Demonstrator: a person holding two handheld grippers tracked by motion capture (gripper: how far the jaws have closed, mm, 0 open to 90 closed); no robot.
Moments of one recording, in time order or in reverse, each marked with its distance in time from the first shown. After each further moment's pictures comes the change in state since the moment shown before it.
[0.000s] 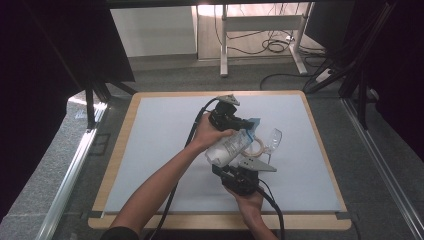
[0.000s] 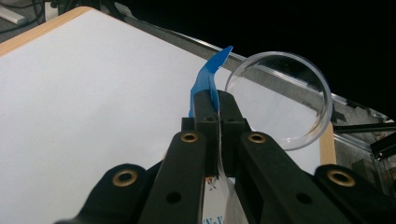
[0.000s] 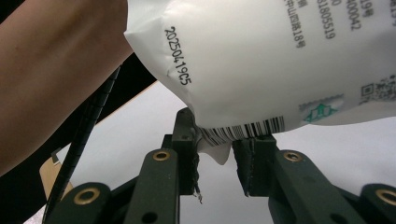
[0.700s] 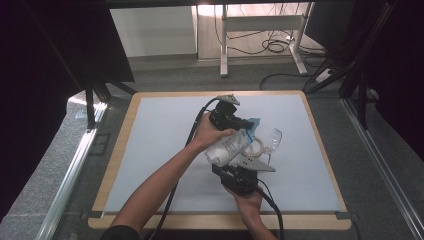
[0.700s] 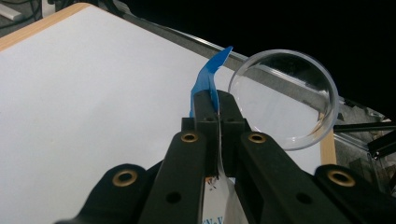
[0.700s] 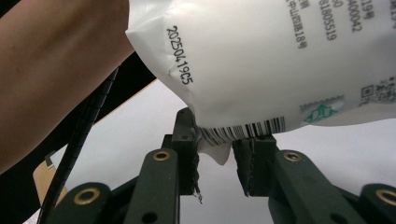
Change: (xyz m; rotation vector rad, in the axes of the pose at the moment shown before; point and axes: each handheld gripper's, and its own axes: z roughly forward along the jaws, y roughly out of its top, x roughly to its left) left arm 0.004 -0.001 0.002 0.008 -0.007 -0.007; right arm 0.001 -0.001 0.003 -0.004 -0.018 0.009
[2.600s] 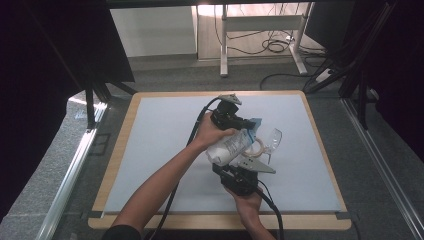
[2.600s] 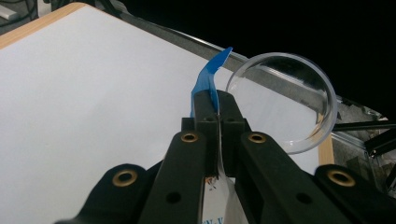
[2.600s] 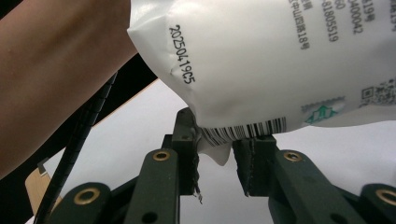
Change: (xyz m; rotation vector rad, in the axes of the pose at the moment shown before) left arm 0.000 0.003 0.003 0.004 -0.010 0.000; right arm 0.003 0.000 -0.001 -0.018 -0.030 0.006
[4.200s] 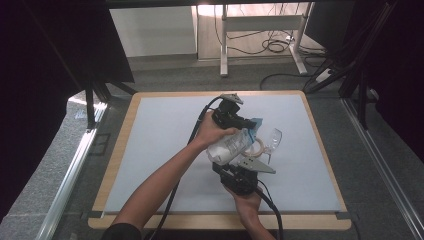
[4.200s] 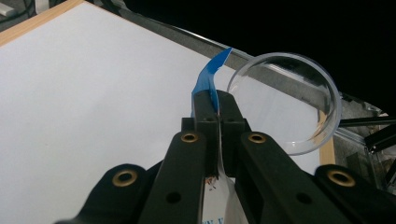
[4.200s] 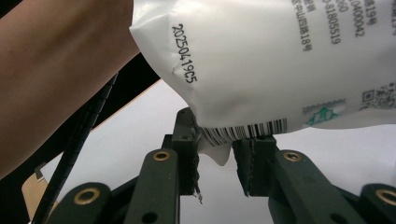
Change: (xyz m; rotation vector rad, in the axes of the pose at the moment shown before) left arm 0.001 0.004 0.003 0.022 -0.002 0.005; right arm 0.000 0.001 0.001 -0.016 -0.009 0.004
